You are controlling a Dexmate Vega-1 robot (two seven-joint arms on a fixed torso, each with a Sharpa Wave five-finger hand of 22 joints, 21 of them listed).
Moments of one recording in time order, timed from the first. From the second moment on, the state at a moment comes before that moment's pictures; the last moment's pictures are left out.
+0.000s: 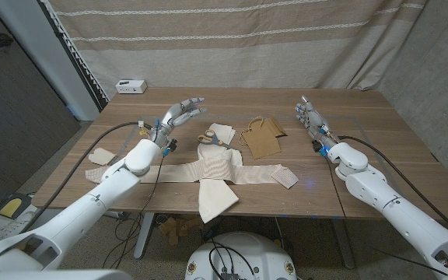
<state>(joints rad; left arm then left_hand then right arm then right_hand) 0.86 0.67 0.45 -1.44 -0.13 -0.39 0.14 0.60 -0.09 0.27 -0.16 0.41 0.44 -0.12 0.23 0.20 0.37 -0.18 0.23 0.23 0.26 -0.04 0.18 0.18 0.32 -0.04 0.18 0.18 -0.90 -0.60 -0.37 -1.39 0.63 0.25 0.05 0.35 0.09 -0.29 -0.05 0.46 0.01 0.11 0.20 0.18 0.05 0.07 0.22 0.18 -0.09 0.01 0.18 0.17 -0.04 -0.02 0.18 0.17</state>
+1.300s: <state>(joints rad) 0.85 0.74 0.51 -1.55 0.19 -0.26 0.27 0.58 -0.14 0.24 -0.15 0.43 0.32 -0.14 0.19 0.21 0.43 -0.19 0.25 0.23 0.35 -0.04 0.21 0.19 0.39 -0.04 0.22 0.18 -0.94 -0.63 -0.37 -1.48 0.58 0.24 -0.01 0.39 0.11 -0.27 -0.06 0.47 -0.01 0.11 0.19 0.18 0.02 0.09 0.21 0.18 -0.08 0.05 0.18 0.17 -0.04 -0.01 0.19 0.17</state>
